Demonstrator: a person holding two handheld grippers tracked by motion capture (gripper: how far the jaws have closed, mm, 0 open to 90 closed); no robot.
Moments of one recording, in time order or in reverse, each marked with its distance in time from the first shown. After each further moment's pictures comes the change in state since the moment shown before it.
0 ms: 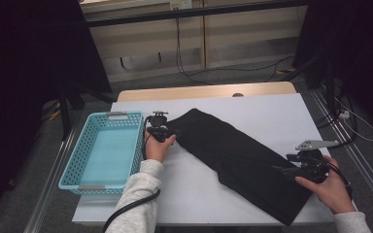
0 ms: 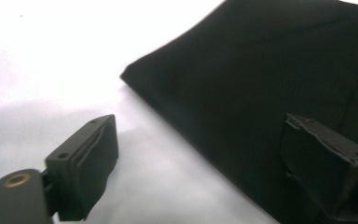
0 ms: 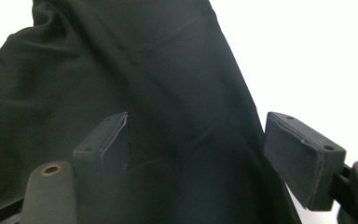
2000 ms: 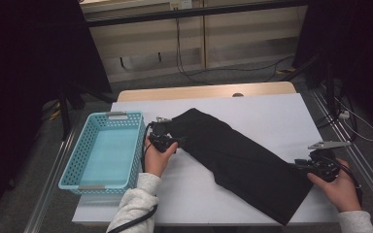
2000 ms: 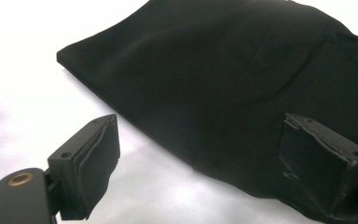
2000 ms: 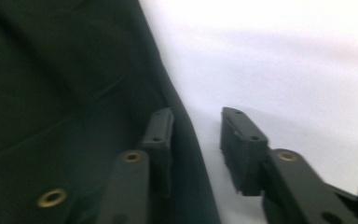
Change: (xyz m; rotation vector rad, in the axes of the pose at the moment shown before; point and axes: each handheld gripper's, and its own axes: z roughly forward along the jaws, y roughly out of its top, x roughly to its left) left arm -0.027 -0.025 -0.036 -0.072 -0.106 0.103; right arm -0.032 -0.019 -0.008 0.064 -0.094 0.125
